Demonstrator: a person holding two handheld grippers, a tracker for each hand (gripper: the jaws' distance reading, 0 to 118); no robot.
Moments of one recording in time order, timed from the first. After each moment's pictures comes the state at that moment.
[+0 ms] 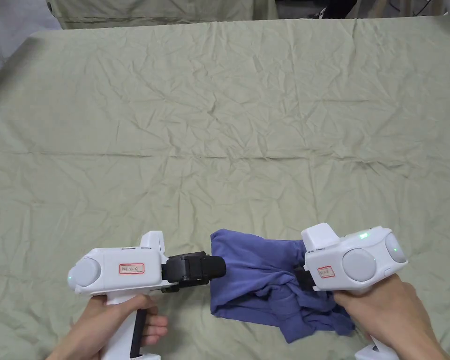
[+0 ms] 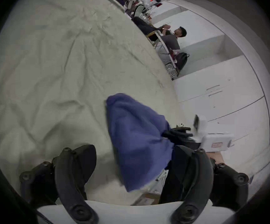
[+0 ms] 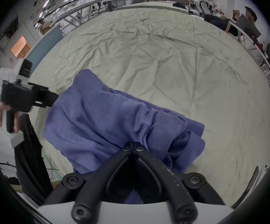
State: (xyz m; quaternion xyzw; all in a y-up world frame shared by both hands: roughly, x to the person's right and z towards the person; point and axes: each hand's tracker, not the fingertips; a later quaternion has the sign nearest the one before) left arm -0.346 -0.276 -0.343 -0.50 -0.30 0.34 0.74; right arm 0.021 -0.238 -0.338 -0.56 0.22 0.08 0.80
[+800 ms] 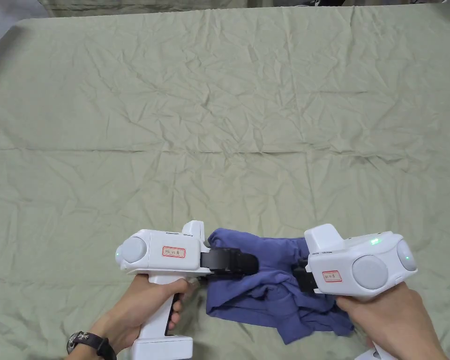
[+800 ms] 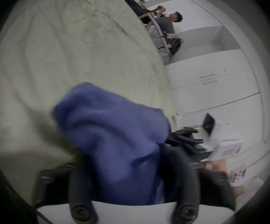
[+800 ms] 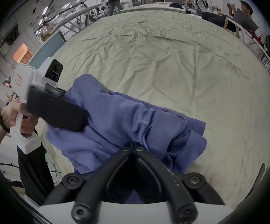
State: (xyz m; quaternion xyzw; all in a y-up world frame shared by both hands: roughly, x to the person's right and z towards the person) left arm -0.280 -0.298 -0.383 -0.54 -0.33 0.31 0.71; right arm 0.030 -0.243 -0.336 -0.55 0.22 0.05 0.80
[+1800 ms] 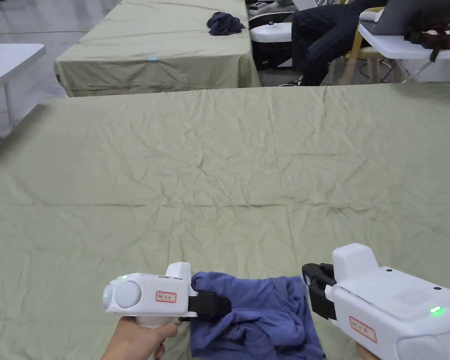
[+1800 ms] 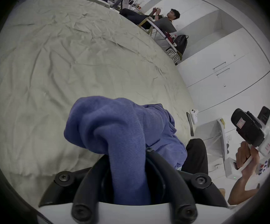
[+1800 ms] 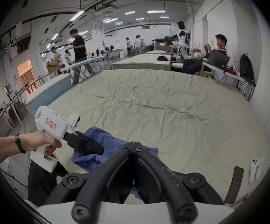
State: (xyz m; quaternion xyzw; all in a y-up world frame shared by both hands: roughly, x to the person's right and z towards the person) left arm -0.271 -0.235 -0.331 -0.50 -0.30 0.22 0.78; right arm 0.062 -0.111 -0.226 -0.33 0.18 0.03 0.93
